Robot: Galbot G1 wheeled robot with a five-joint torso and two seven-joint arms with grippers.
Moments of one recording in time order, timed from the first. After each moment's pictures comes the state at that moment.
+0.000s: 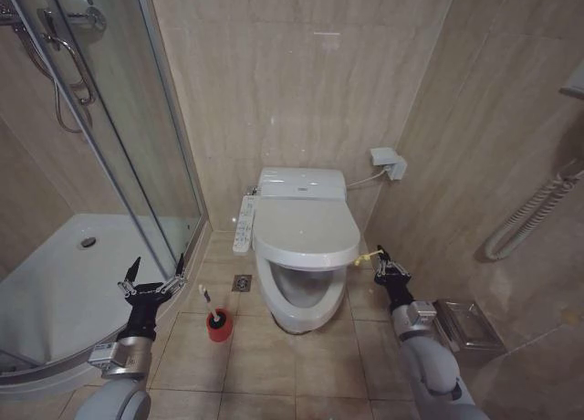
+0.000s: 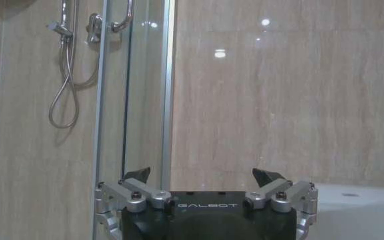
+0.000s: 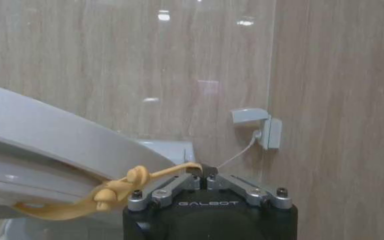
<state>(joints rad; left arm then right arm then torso) 1.48 -1.22 -0.60 -2.06 -0.35 -0.19 -0.15 -1.29 1.36 0.60 1.86 0.18 0.05 0.06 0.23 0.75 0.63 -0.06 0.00</state>
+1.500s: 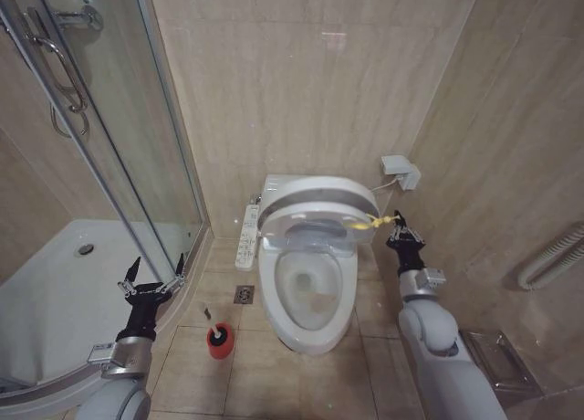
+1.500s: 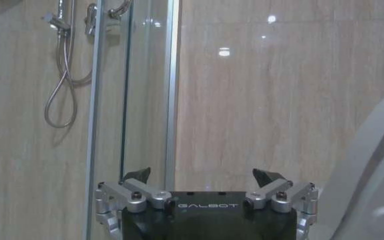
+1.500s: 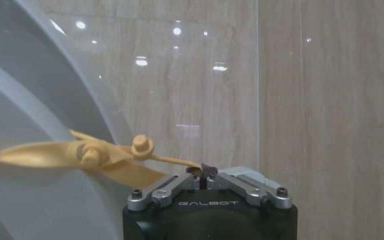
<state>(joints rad) 1.48 -1.22 -0.60 -2.06 -0.35 -0.19 -0.15 -1.09 1.33 0.61 1.82 0.21 0.05 0.16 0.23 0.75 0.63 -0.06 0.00</state>
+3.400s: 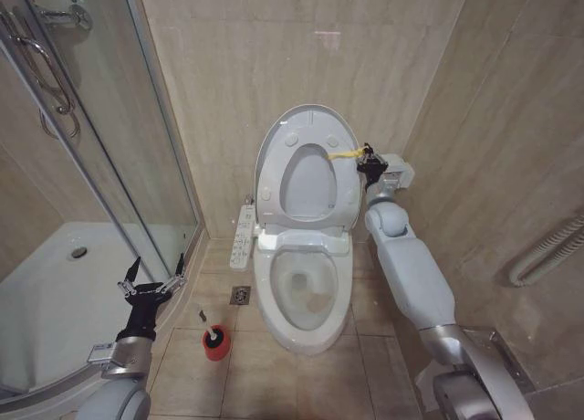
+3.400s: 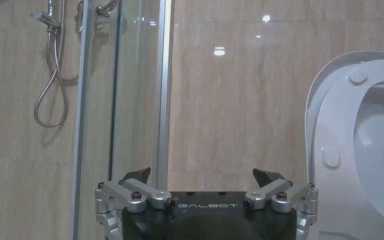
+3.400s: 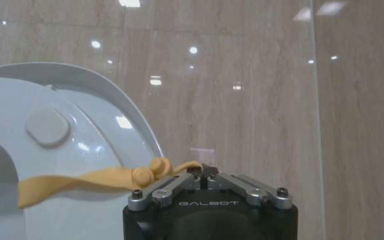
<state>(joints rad) 1.48 -1.22 -0.60 -2.06 -0.35 -0.19 -0.15 -0.40 1.29 0.36 1.29 0.24 0.03 0.17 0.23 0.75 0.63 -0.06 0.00</state>
